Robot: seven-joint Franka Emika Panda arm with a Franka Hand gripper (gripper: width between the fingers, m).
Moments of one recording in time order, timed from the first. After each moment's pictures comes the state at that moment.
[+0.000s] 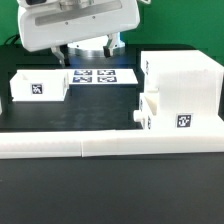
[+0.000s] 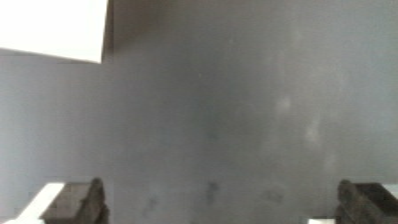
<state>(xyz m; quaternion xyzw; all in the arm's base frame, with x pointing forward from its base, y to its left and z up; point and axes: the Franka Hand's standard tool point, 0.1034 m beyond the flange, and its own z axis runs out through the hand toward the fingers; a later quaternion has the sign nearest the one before) 0.481 -0.047 0.088 -0.99 -0.03 0.10 0.07</state>
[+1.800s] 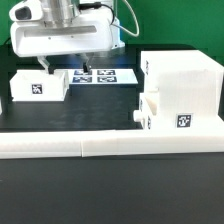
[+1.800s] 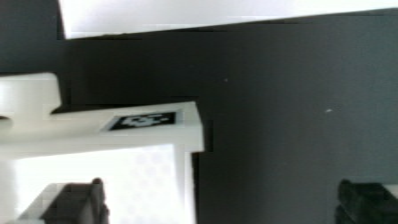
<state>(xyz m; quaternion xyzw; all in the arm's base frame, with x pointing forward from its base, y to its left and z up) 0.395 -0.078 0.038 -1.00 0.05 0.06 0.04</state>
